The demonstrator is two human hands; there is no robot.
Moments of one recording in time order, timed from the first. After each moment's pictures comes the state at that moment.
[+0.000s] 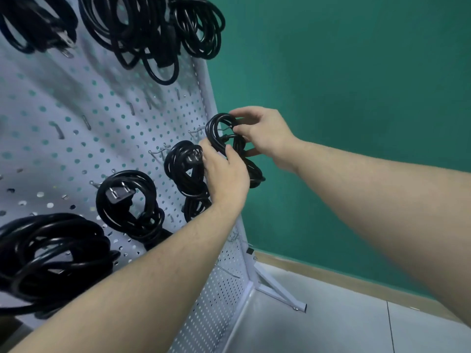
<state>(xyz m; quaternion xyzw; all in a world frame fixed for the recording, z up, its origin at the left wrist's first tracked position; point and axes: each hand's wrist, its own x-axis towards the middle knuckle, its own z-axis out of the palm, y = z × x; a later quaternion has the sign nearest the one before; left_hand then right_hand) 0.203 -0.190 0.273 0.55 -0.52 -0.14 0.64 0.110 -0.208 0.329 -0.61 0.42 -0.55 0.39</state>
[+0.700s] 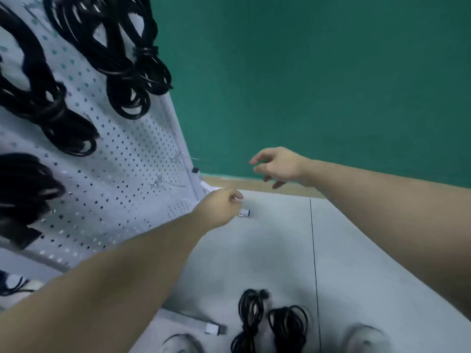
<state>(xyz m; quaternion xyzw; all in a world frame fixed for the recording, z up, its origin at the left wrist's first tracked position) 0.208 -0.106 0.055 0.56 -0.76 -0.33 0.06 0.018 -0.090 0.123 -0.57 0.68 -0.23 0.40</state>
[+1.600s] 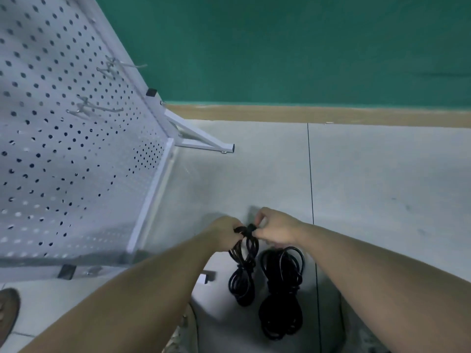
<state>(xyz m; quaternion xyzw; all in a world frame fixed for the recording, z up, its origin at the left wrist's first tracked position) 0.206 -0.026 -0.168 0.49 -0.75 -0.41 -0.20 0.041 0.033 -0.145 -0.45 0.70 -0.04 0.56</state>
